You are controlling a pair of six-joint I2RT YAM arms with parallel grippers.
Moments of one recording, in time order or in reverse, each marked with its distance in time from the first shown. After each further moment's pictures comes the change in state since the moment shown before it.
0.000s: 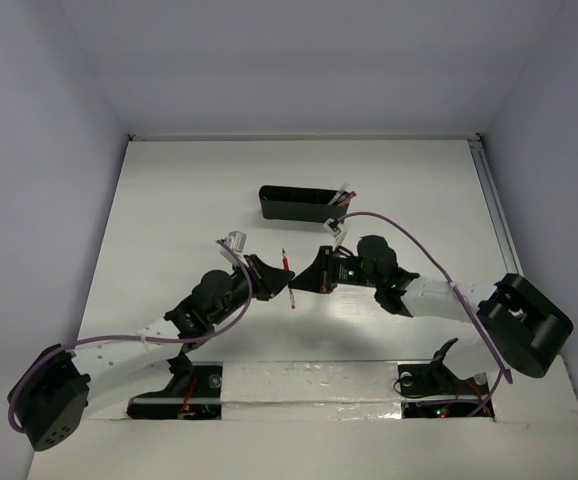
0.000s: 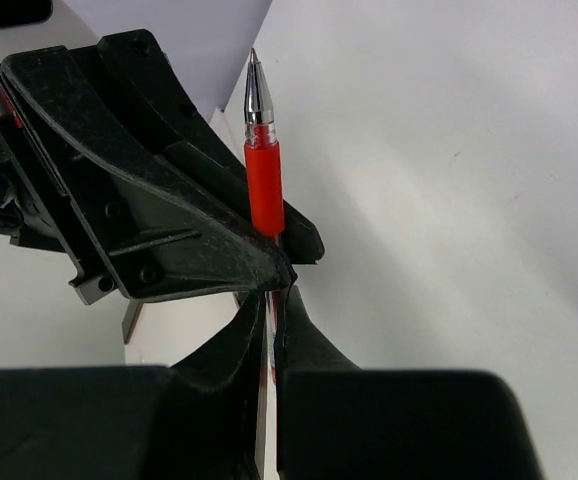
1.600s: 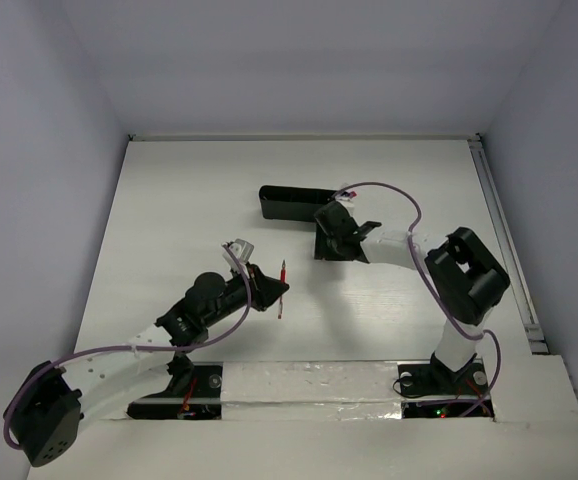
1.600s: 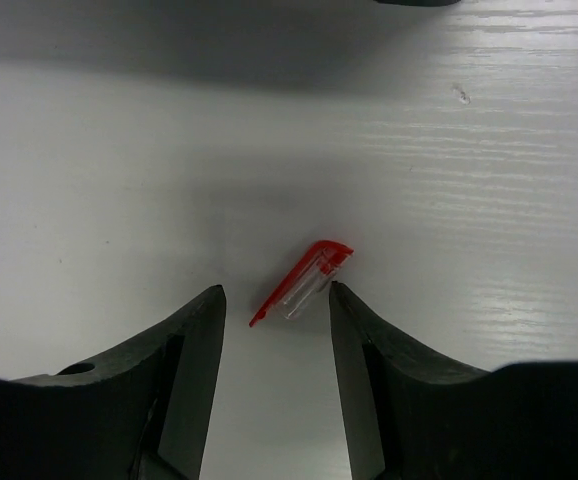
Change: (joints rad) left arm 0.053 -0.105 -0.026 -0.120 0.174 0.267; right arm -0.089 0.398 0.535 -0.881 0.799 -0.227
